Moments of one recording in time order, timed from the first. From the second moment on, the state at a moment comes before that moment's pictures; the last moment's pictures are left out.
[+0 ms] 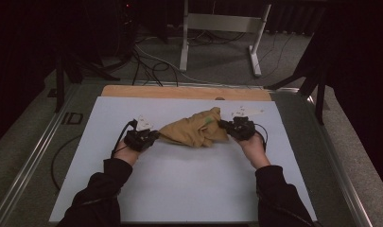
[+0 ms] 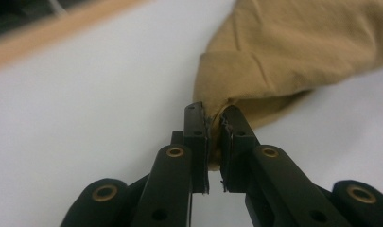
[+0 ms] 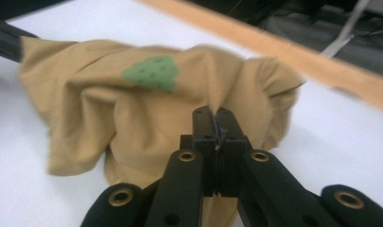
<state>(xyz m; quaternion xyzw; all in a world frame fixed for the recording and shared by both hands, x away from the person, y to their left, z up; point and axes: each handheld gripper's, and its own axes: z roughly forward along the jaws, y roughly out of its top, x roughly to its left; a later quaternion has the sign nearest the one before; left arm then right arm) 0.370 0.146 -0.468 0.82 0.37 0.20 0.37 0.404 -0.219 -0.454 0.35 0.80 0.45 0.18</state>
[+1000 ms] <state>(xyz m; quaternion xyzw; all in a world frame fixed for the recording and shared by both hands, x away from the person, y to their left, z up) 0.248 0.135 -0.440 0.88 0.22 0.22 0.36 0.318 -0.257 -0.465 0.28 0.85 0.42 0.17</state>
